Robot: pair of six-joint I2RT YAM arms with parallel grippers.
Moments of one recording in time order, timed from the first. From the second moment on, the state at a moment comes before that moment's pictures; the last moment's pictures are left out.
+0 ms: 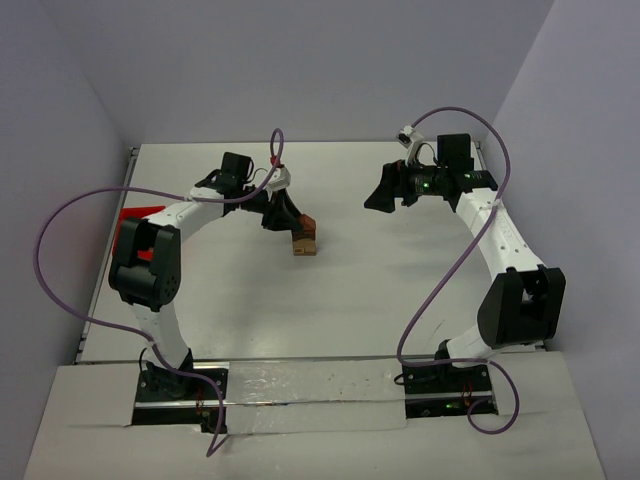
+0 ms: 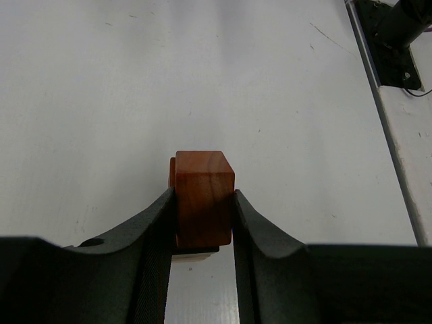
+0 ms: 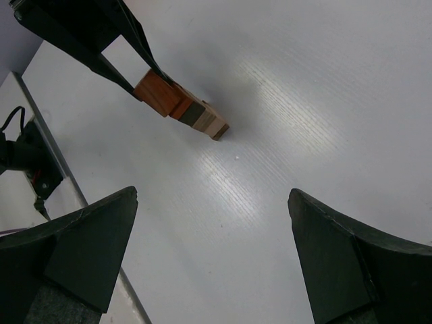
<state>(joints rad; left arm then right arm) -0.34 1.88 1.34 -0.32 1.20 0.64 0.07 1.50 1.32 -0.58 -0.84 -0.10</state>
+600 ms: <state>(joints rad) -0.34 1.88 1.35 -0.33 1.18 0.64 0.07 1.51 1.33 -0.58 -0.84 -0.10</state>
